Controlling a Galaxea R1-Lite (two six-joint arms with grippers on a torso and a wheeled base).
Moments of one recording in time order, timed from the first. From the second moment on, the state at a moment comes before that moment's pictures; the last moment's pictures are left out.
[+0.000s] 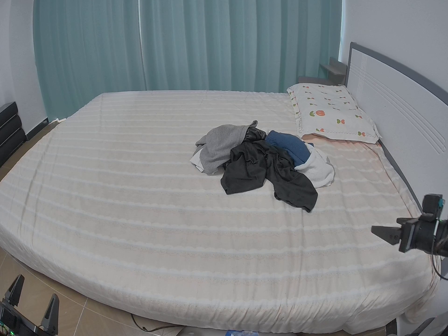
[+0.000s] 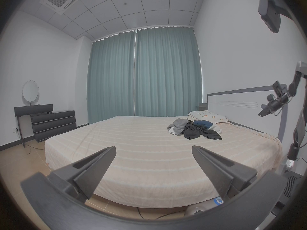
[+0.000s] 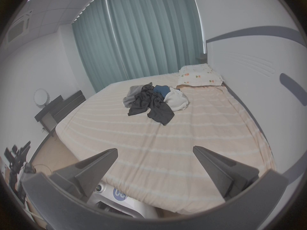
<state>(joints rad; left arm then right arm) 0.00 0.02 -0.02 0.00 -0.02 0.01 0.13 1.28 -0.42 -0.35 0.12 0.14</state>
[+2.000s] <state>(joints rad) 0.00 0.02 -0.02 0.00 -0.02 0.01 0.21 2.67 -1.80 -0.15 -0.13 0.66</state>
